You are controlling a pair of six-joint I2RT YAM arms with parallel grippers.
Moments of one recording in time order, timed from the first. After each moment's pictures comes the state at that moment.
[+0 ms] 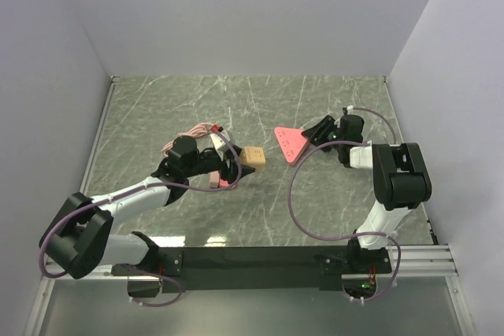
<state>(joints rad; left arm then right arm) -0.59 1.27 0.55 0.60 0.64 -0.04 0.03 1.76 0.74 0.46 -0.40 0.78</state>
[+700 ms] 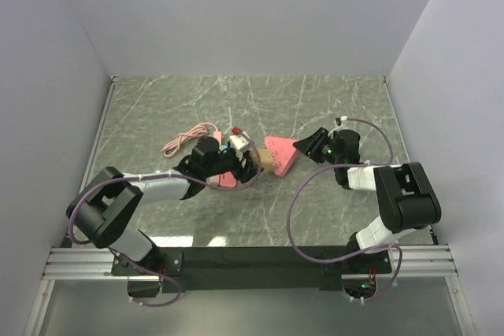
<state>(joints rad) -0.68 1.50 0.59 0.66 0.42 -0.01 0.13 1.58 0.49 0.66 -0.43 0.83</state>
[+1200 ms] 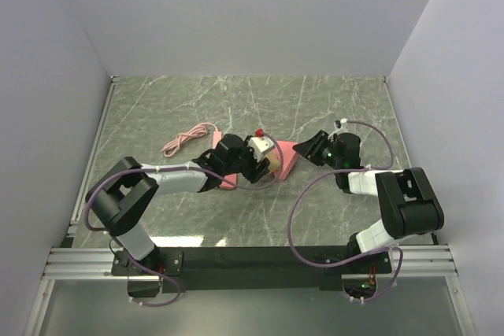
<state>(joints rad) -0.79 1.64 0.81 0.38 0.21 0.13 0.15 1.51 0.45 0.65 -0.42 0.81</state>
